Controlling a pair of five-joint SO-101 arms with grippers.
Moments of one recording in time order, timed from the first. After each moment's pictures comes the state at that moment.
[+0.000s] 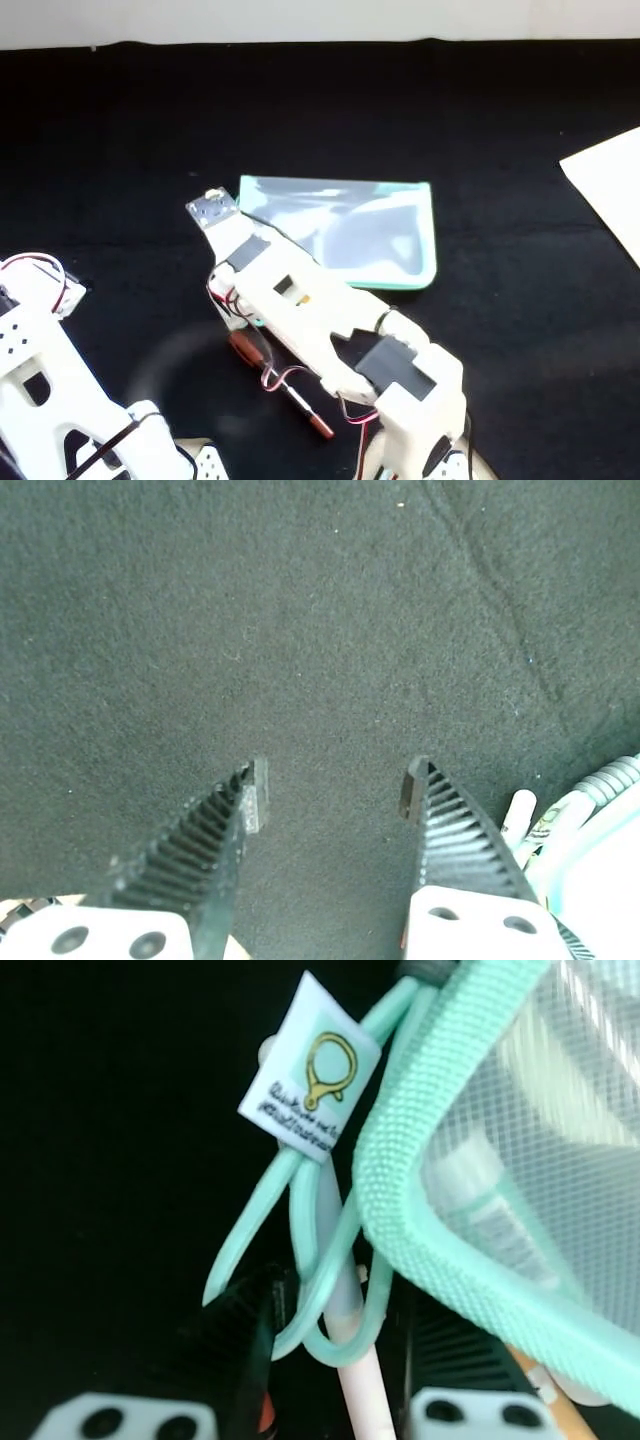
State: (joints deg) left arm -45.6 -42.0 40.0 73.1 -10.2; right arm -51.8 15.8 10.9 59.8 -11.8
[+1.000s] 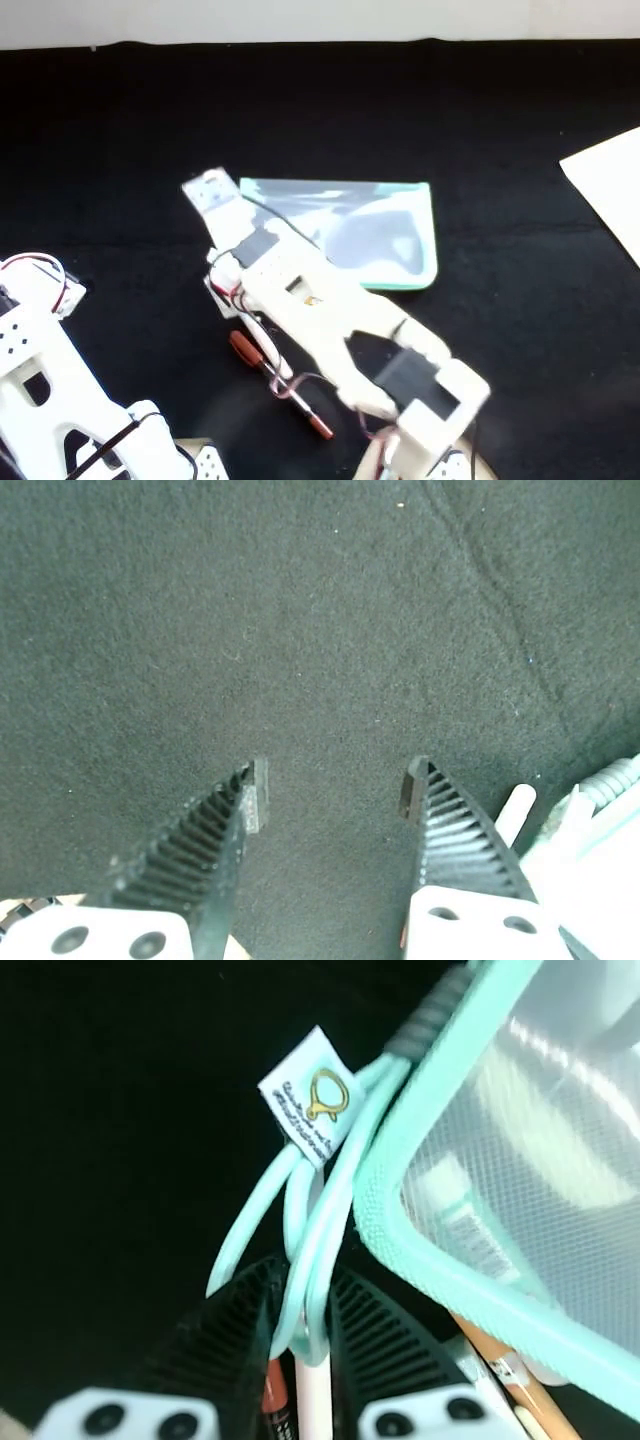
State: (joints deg) left arm -45.6 -42.0 40.0 73.1 -10.2; right arm -51.4 5.9 10.4 61.2 -11.8
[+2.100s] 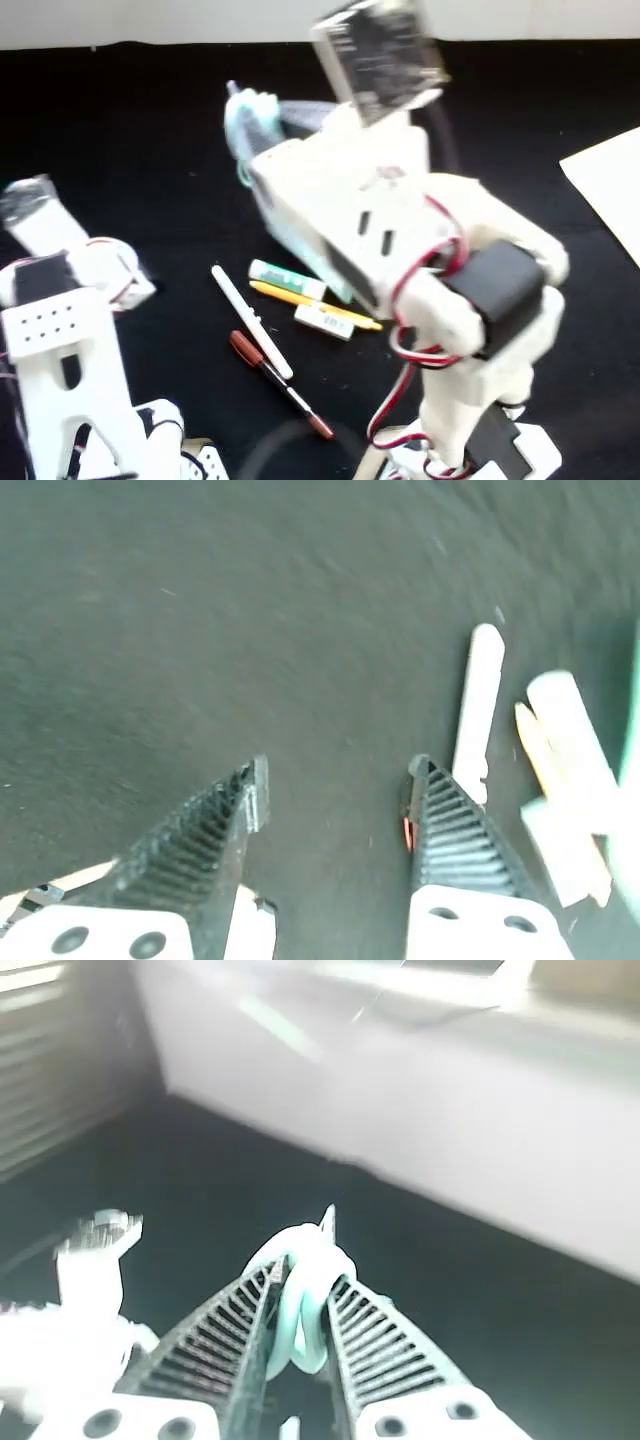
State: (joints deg) left arm -22.4 -42.0 40.2 79.3 -10.2; right arm -40.8 -12.7 -53.9 87.6 0.6
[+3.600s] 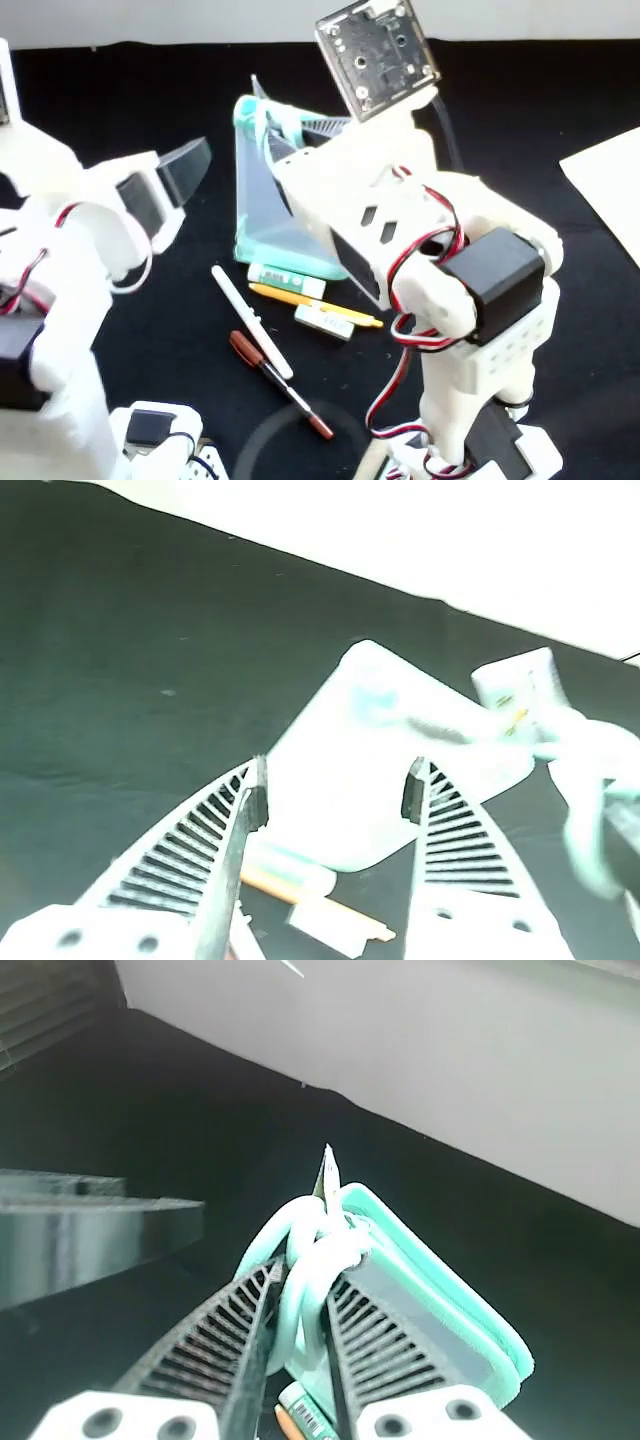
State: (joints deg) left arm -1.1 -40.0 -13.1 82.7 -5.3; right arm -39.7 -12.8 -50.0 94.5 2.1
